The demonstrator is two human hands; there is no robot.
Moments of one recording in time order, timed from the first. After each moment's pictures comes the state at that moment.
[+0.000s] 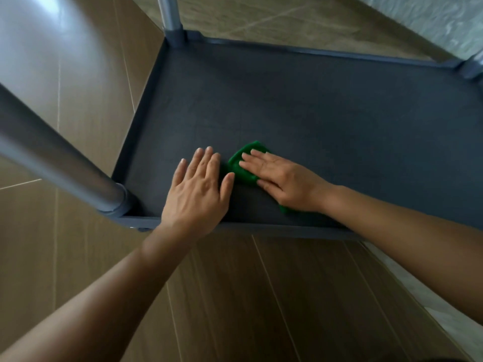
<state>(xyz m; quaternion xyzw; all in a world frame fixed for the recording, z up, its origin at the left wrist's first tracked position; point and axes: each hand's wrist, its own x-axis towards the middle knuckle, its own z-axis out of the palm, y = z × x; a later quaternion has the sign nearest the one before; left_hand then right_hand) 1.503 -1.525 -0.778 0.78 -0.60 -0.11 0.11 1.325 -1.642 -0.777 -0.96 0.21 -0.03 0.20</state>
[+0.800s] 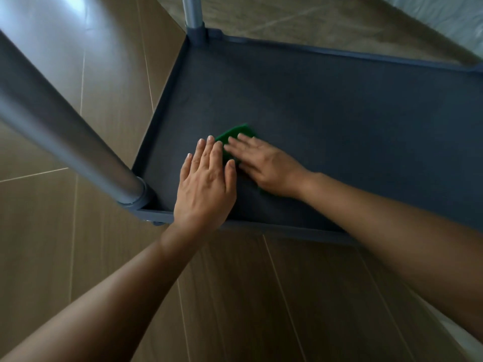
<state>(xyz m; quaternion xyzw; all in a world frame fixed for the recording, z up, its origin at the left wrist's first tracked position) 1.505 -1.521 -0.775 0.81 -0.54 -0.10 0.21 1.388 -1.644 -0.775 -0.96 0.21 -0.05 0.19</state>
